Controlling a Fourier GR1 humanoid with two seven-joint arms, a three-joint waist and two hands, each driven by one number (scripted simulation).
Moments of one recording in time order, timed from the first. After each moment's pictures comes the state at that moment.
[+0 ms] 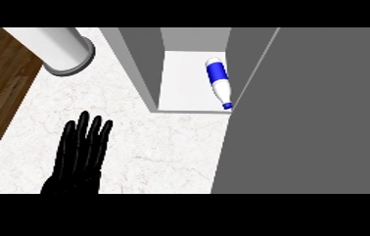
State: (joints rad) left arm 0.23 0.23 -0.48 -2.09 0.35 0.30 -0.28; right arm 0.60 -0.22 0.38 -2.22 -0.09 0.40 -0.10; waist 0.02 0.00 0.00
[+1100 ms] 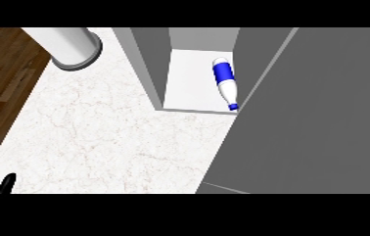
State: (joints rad) left arm 0.72 0.44 -0.15 -2.31 0.62 -0.02 -0.45; right arm 0.49 -0.20 0.51 -2.35 0.09 0.40 0.16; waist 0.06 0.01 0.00
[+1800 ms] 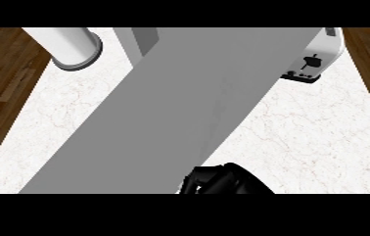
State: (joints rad) left arm 0.87 0.50 0.09 -2.29 0.85 -0.25 -0.49; right arm -0.02 -0.02 0.60 -2.11 -0.12 0.09 0.40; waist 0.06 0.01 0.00
